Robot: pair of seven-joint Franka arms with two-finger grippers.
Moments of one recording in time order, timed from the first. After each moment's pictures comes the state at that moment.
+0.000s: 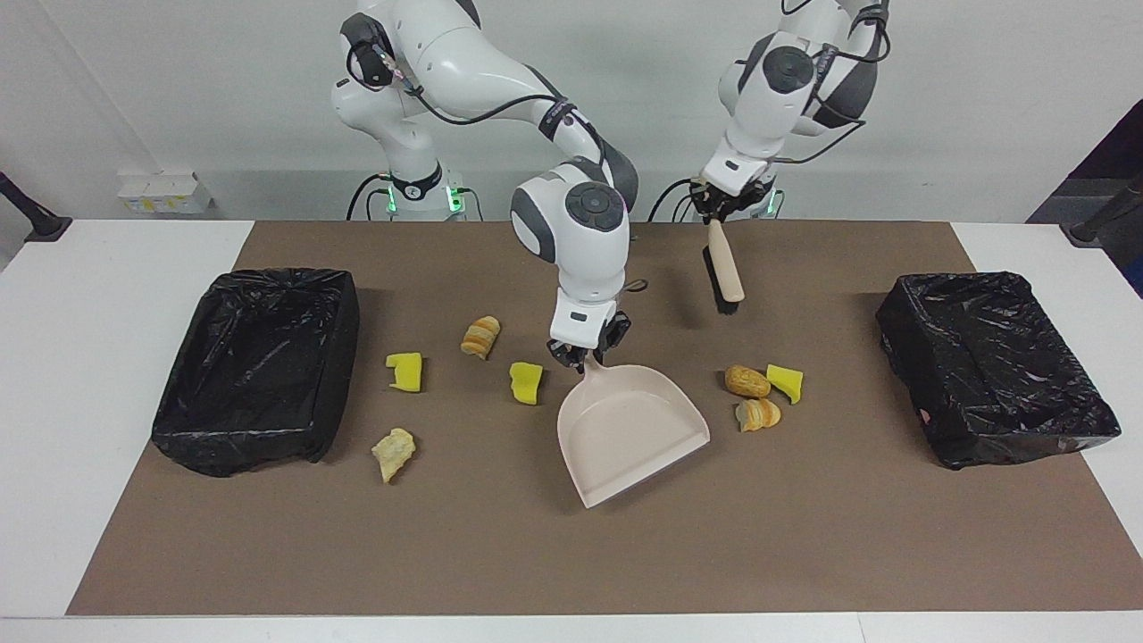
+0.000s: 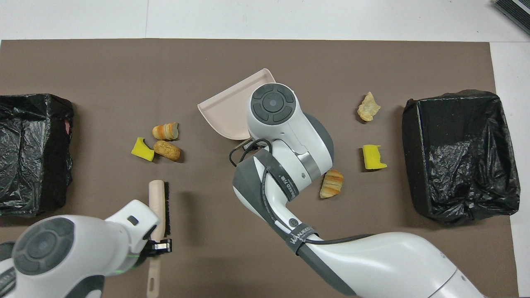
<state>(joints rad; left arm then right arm) -0.56 -0.47 0.17 -2.47 -0.06 1.86 -0.50 0.47 0.54 0.11 -1.43 -0.08 1.98 0.01</state>
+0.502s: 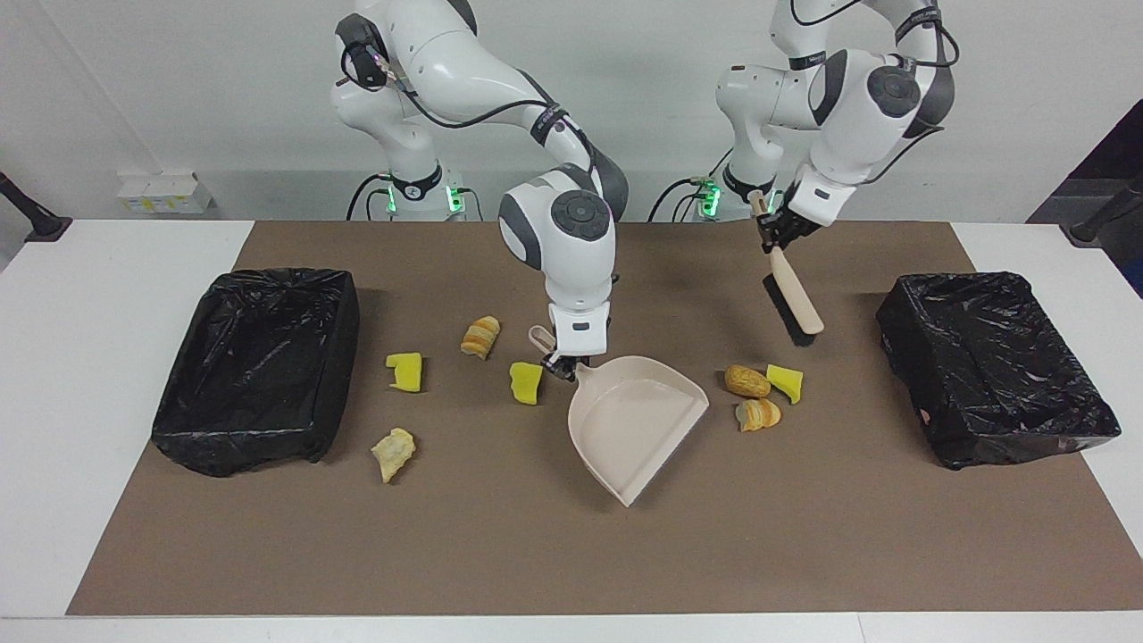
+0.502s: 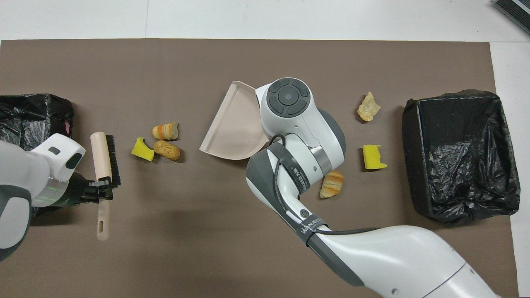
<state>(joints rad) -0.25 -0.19 0.17 -2.20 -0.06 1.86 -0.27 0.44 0.53 0.11 -1.46 -0.09 1.98 -0.61</state>
